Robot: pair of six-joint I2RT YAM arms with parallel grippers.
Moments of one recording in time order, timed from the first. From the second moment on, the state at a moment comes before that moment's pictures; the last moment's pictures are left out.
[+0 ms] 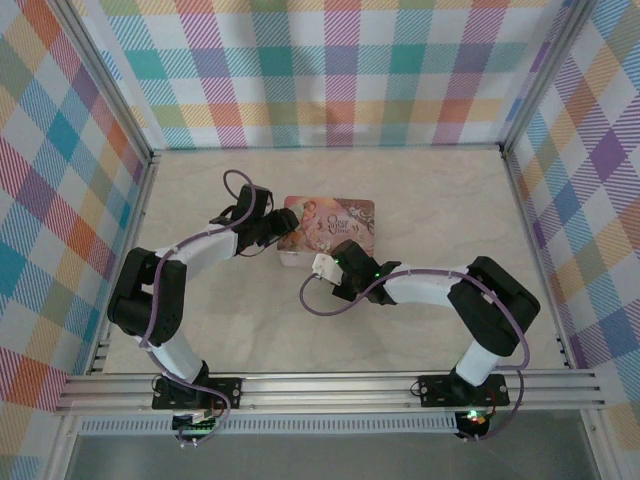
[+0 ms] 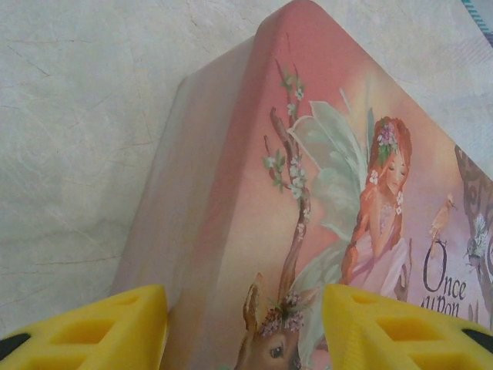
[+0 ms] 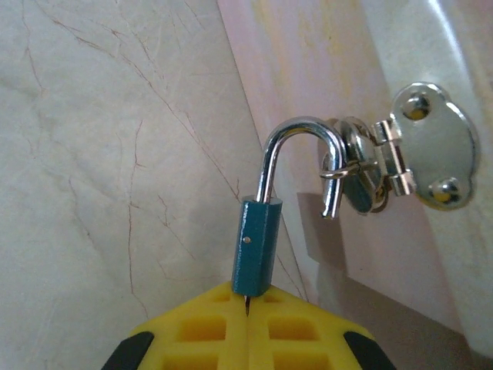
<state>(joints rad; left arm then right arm) -0.38 1.69 1.05 -0.17 0.18 -0.83 0.86 1.67 0.82 -0.05 0.11 -0.49</state>
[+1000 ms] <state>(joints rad) -0.37 1.69 1.04 -0.14 0.21 -0.85 0.86 1.67 0.82 -0.02 0.11 -0.53</state>
